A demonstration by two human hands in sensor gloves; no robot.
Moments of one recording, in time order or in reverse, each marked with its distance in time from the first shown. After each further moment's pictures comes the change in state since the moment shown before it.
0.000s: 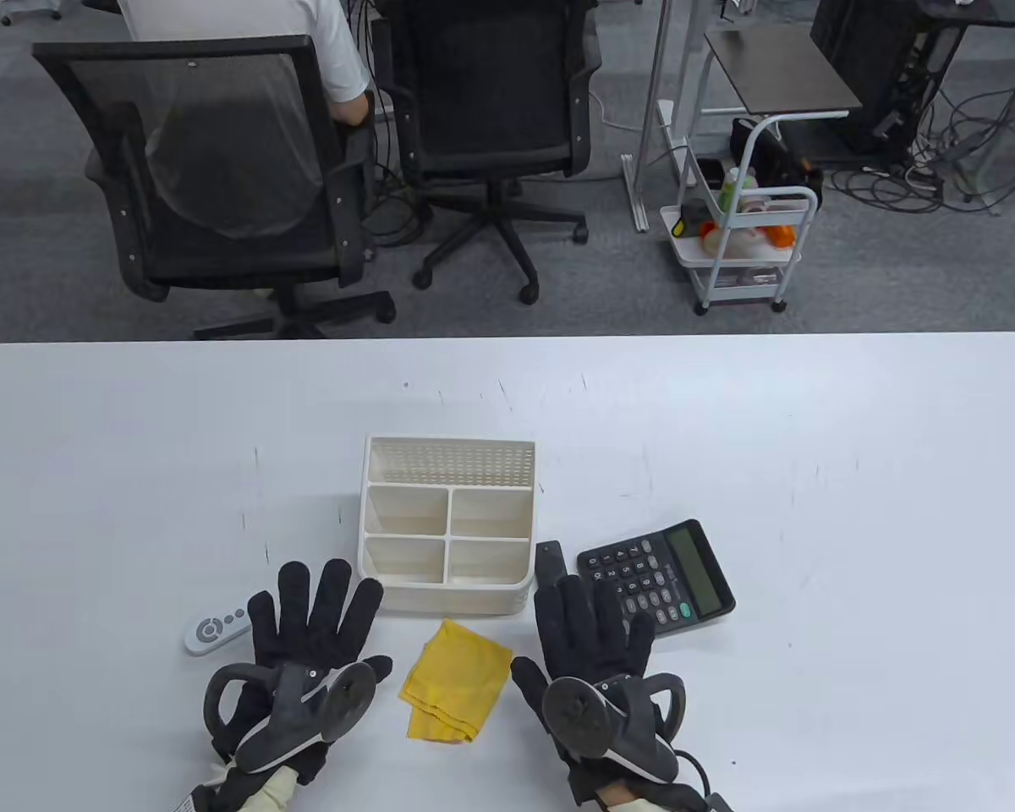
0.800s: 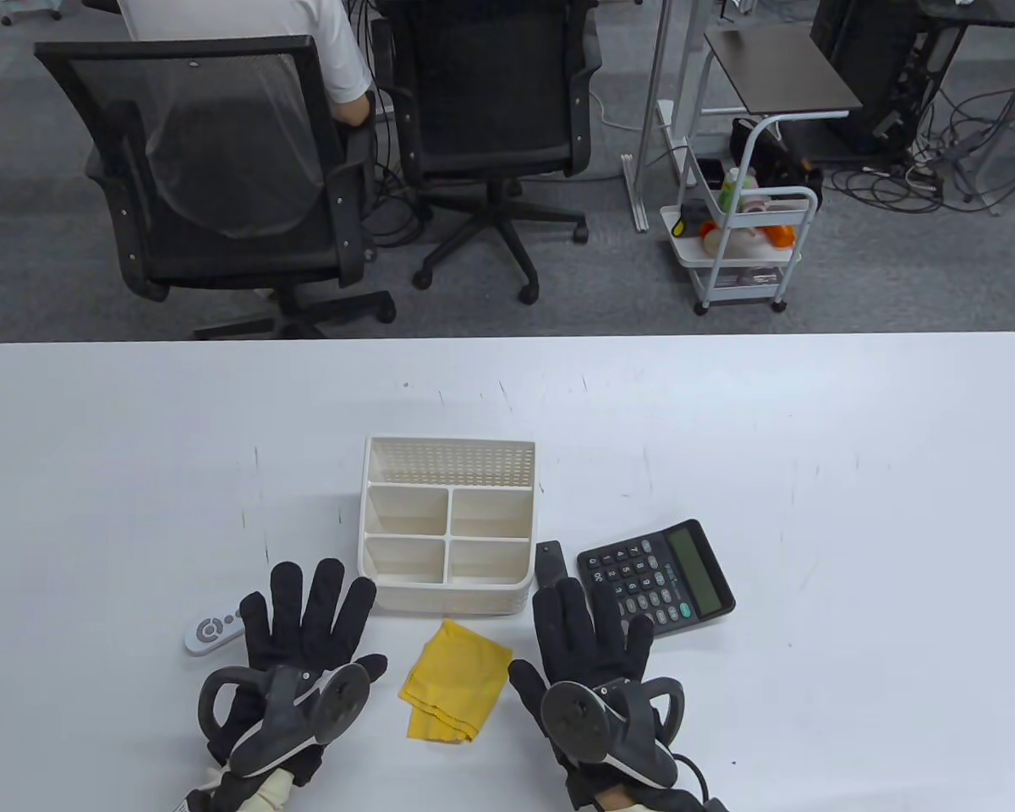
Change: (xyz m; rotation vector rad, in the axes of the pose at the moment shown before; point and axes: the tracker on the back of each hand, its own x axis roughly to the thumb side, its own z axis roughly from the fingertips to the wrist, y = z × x) left_hand -0.004 -0.001 0.002 0.018 0.019 0.011; right_hand 0.002 -0.002 0.002 -0.010 0.005 -0.018
